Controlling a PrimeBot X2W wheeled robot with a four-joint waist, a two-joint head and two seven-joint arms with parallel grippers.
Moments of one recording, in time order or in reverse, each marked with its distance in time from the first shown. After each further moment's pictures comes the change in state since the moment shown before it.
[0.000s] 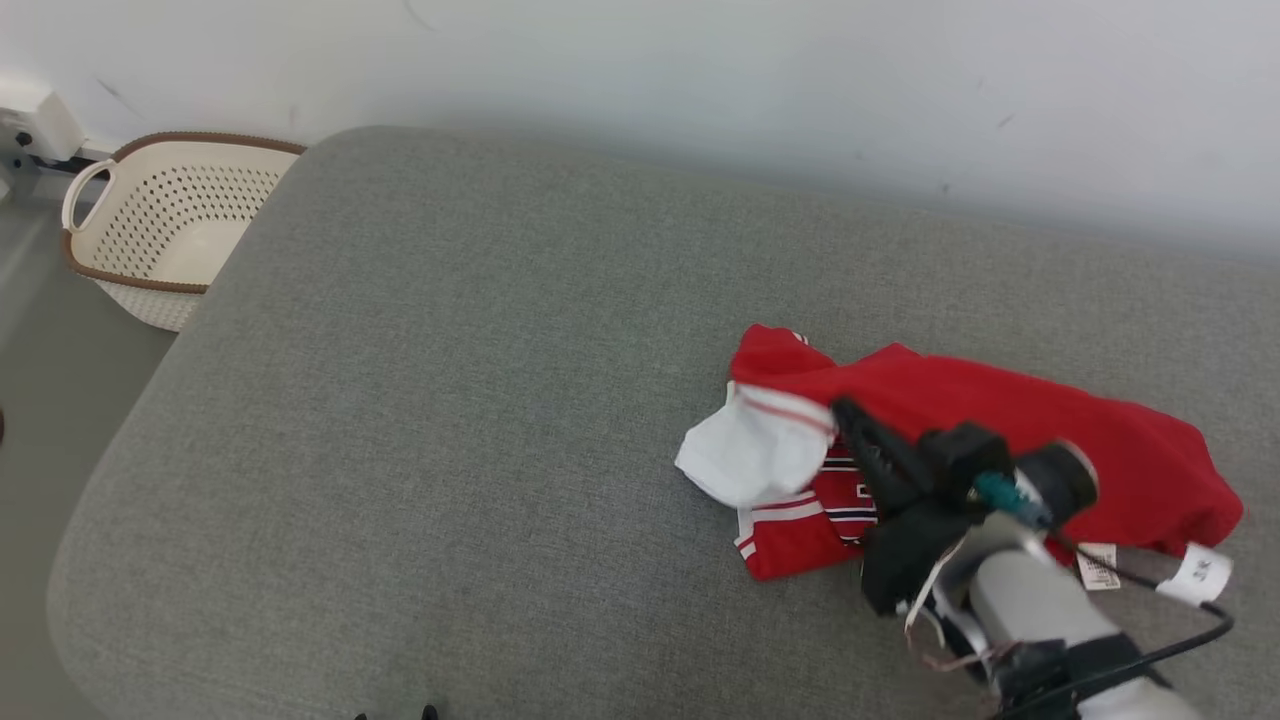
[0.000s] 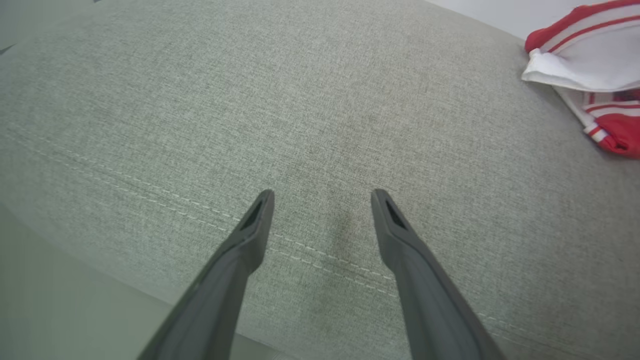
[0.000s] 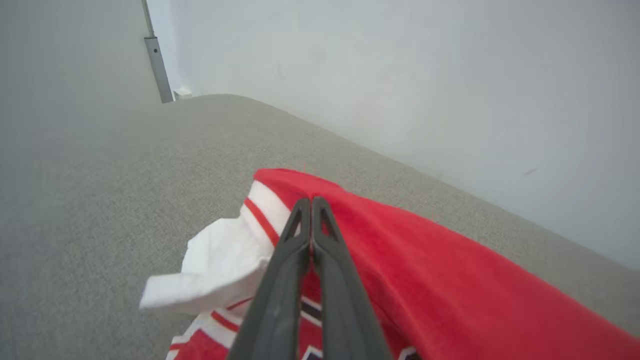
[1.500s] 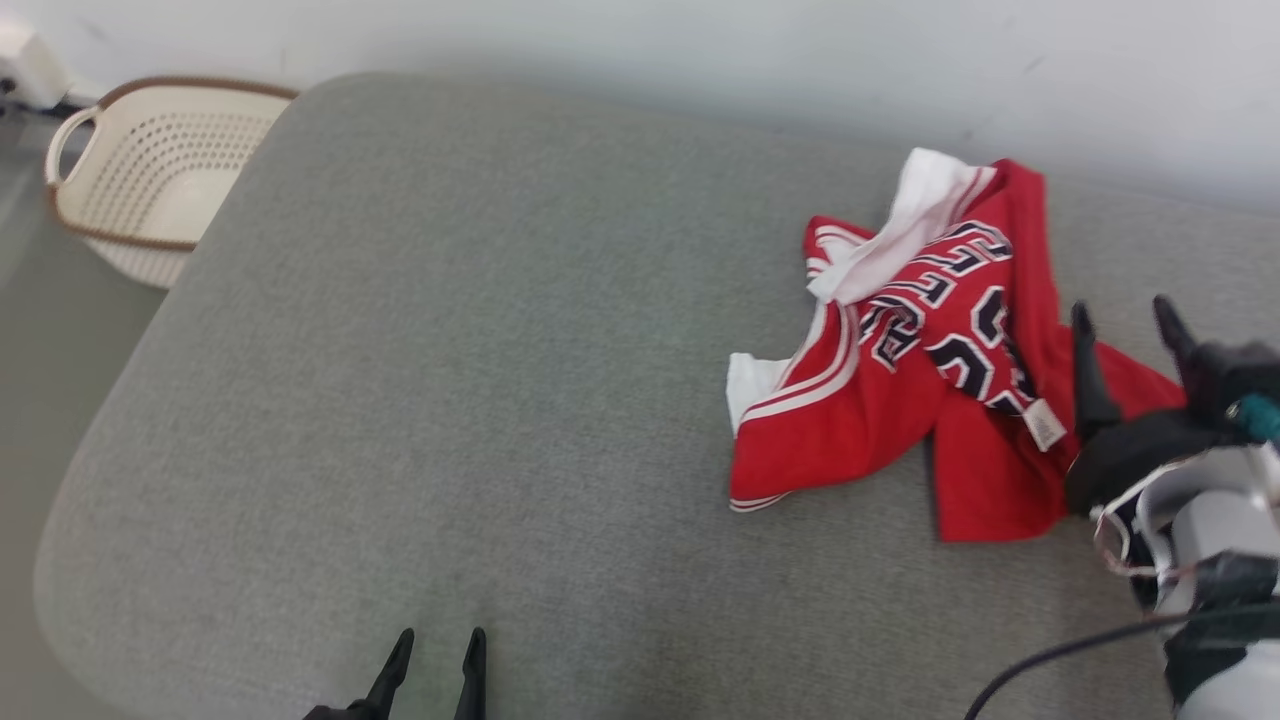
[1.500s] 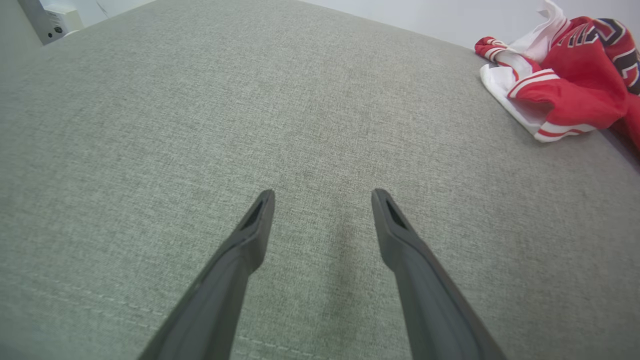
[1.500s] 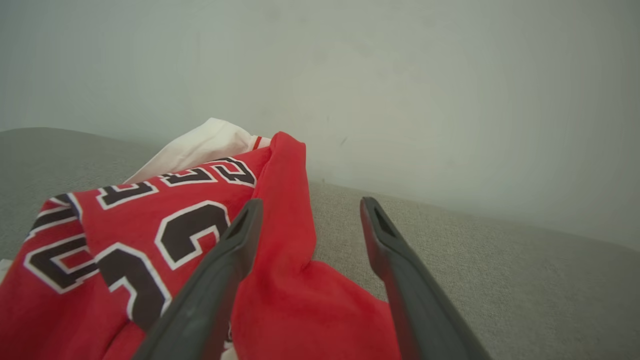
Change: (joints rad) left arm -0.102 -0.001 -0.099 -0.053 0.015 0.011 0.000; right arm -0.093 -0.079 -0.510 0.073 -0.139 0.000 0.002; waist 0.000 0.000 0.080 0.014
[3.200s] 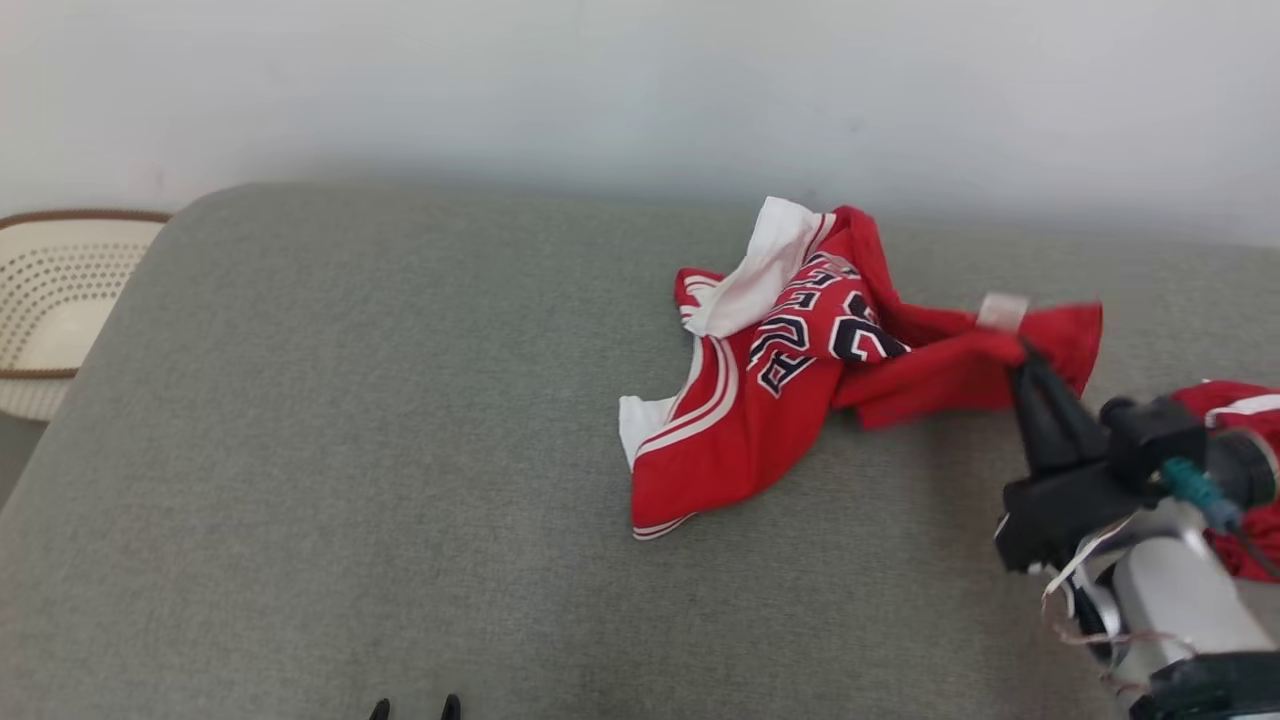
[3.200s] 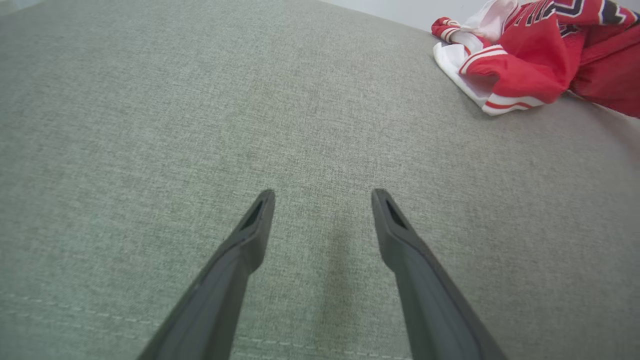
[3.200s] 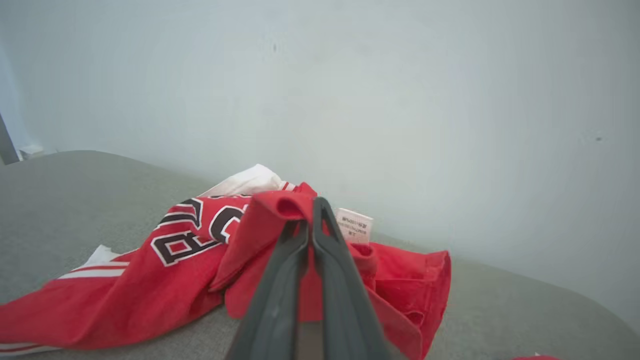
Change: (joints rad) left arm 0.085 0.001 0.066 0.048 0.005 -0.029 0.000; right arm 0.194 -0.008 0.221 -0.281 0.082 0.000 -0.002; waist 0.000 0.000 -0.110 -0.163
